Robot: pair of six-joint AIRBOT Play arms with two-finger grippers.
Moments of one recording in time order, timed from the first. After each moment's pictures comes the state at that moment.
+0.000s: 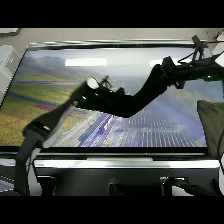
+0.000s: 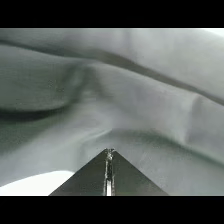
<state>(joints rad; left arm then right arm) -0.48 -2.11 2.00 0.76 -1.11 -1.94 -0.03 -1.35 1.61 -0.90 1.31 1.79</state>
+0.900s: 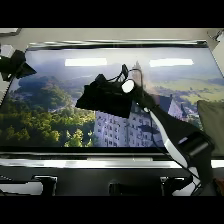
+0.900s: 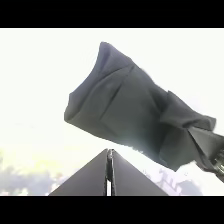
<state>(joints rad) 0.21 -1.56 2.00 1.06 -1.56 -1.80 0.53 -1.80 1.61 -0.66 0.50 1.96</state>
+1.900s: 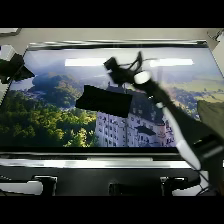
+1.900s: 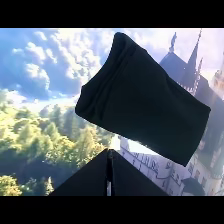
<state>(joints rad) 0.23 -1.57 1.99 1.07 -1.58 -1.78 0.35 -1.68 1.61 -0.54 0.52 1.78</state>
